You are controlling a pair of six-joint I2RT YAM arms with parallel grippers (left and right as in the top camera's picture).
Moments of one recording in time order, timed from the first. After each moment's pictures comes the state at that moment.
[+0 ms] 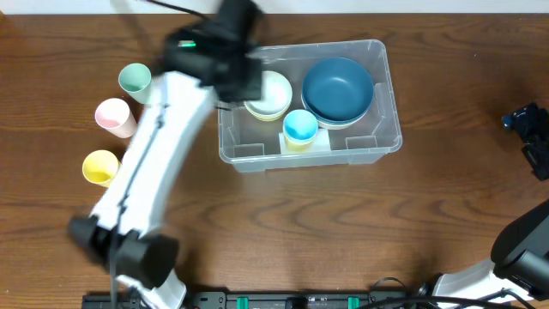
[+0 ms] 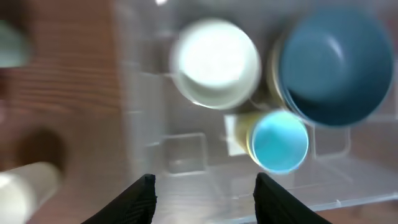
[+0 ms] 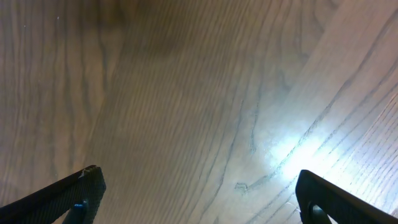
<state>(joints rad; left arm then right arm) -0.33 1.79 2.01 -1.34 -0.01 -0.38 -0.56 1.79 1.53 -1.09 0.09 0.62</state>
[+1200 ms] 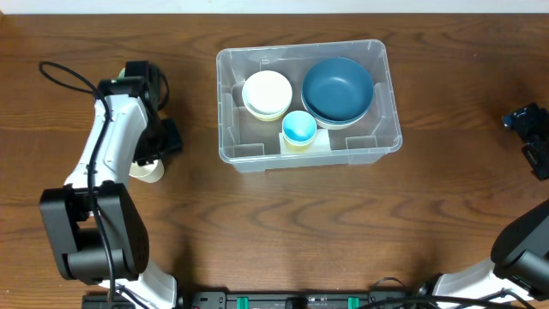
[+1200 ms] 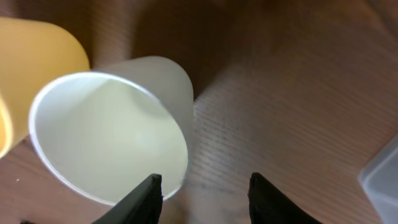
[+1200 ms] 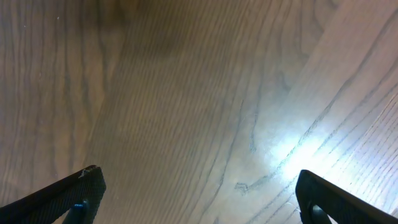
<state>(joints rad) 0.07 1.79 1.36 -1.16 -0.08 -0.36 -0.56 1.79 1.53 -1.09 0.09 0.62</state>
